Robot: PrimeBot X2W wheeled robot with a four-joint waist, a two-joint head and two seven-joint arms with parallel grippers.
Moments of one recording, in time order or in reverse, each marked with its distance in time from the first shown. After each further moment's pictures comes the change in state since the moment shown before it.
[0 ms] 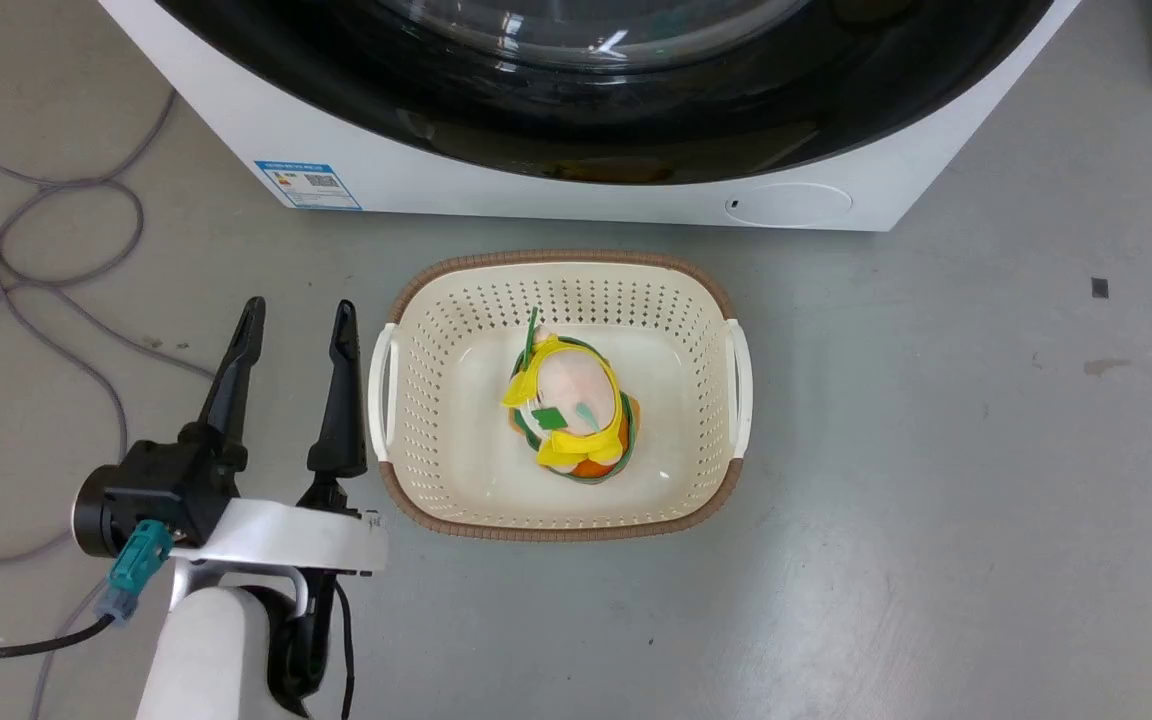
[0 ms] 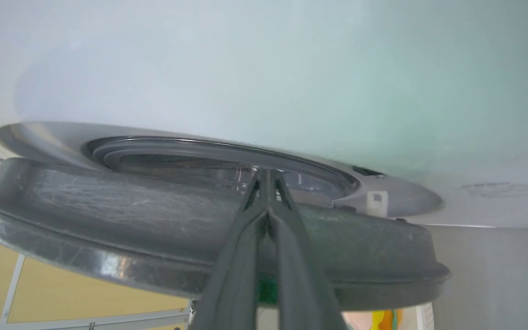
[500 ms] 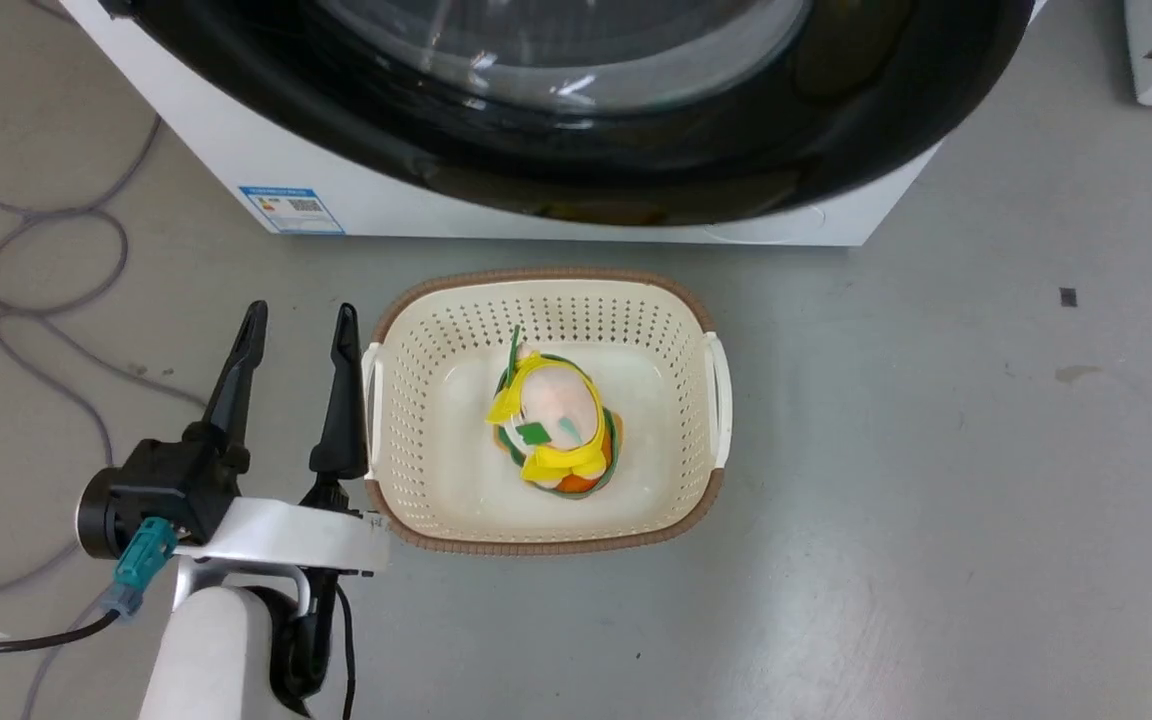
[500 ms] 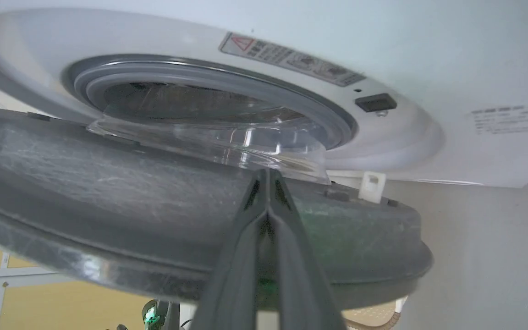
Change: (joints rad) left arm -0.007 -0.002 0.000 0.023 -0.002 0.001 -0.001; right arm 0.053 -0.019 0.045 -0.073 0.004 0.000 0.139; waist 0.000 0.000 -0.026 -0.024
